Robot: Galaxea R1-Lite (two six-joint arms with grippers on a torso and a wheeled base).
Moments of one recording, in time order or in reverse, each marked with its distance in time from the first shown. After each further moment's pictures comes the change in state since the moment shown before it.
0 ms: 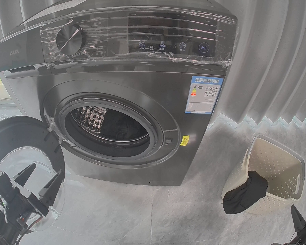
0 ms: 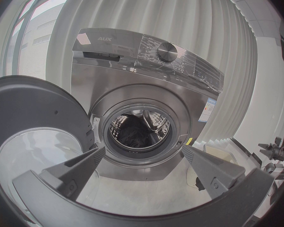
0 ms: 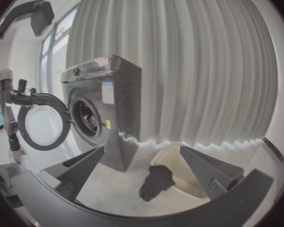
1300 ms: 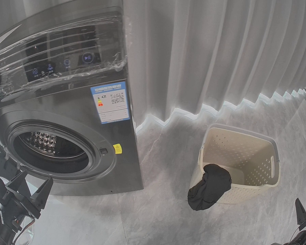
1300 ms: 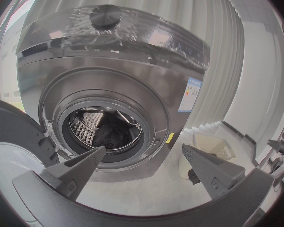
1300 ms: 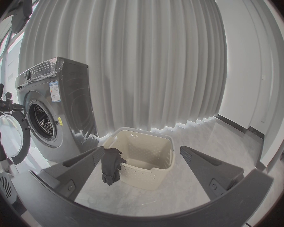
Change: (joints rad) left arm 0.098 -0.141 0.000 0.204 -0.017 -0.020; right arm -0.001 -0.014 0.000 0.081 -0.249 0.050
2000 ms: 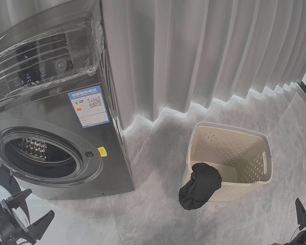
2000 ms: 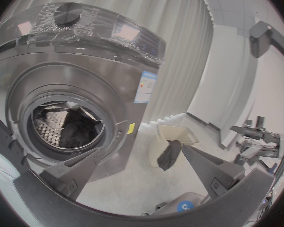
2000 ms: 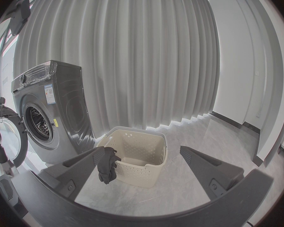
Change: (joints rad) left arm 0.202 -0.300 0.000 0.313 -0.483 0.066; right arm 0.000 0.001 0.000 0.001 0.000 0.020
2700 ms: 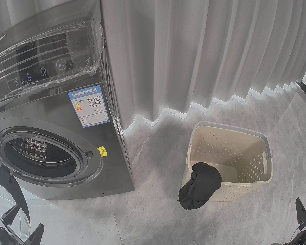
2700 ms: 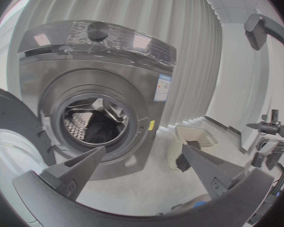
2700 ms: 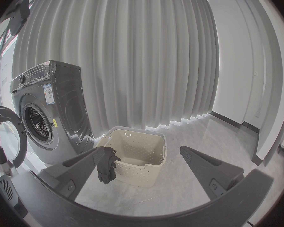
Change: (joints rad) left arm 0.346 -0.414 0.000 0.351 -0.201 0.035; right arm 0.000 0.001 0.000 0.000 -0.008 0.001
